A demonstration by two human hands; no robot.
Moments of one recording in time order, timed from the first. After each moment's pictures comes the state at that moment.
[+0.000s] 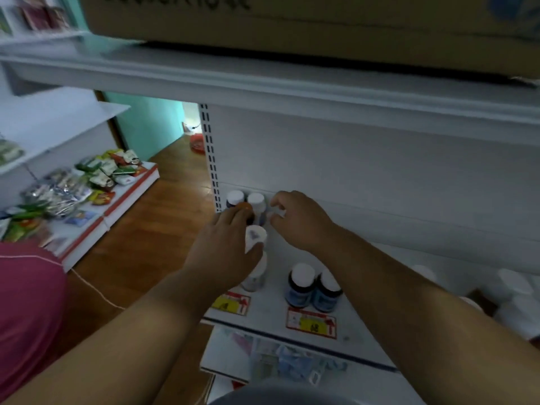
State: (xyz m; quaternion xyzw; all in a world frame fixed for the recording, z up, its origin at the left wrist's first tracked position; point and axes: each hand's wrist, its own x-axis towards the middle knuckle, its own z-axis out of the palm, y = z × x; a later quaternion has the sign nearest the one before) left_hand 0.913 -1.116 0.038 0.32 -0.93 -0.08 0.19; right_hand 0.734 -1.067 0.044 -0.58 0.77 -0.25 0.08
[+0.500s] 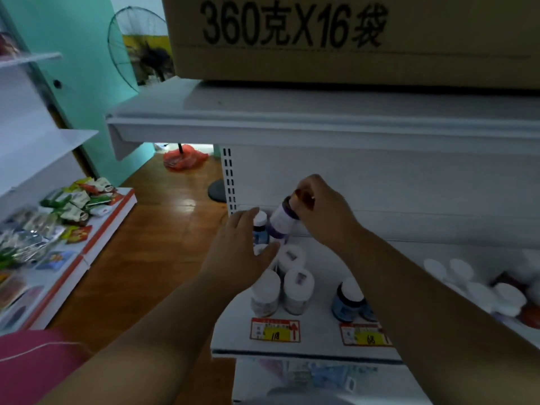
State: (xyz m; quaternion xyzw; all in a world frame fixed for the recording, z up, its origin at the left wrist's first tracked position) left_hand 0.941 -1.208 0.037 0.27 -0.91 -0.21 0.24; right_hand 0.768 -1.115 0.069 -0.45 0.80 -0.39 0.01
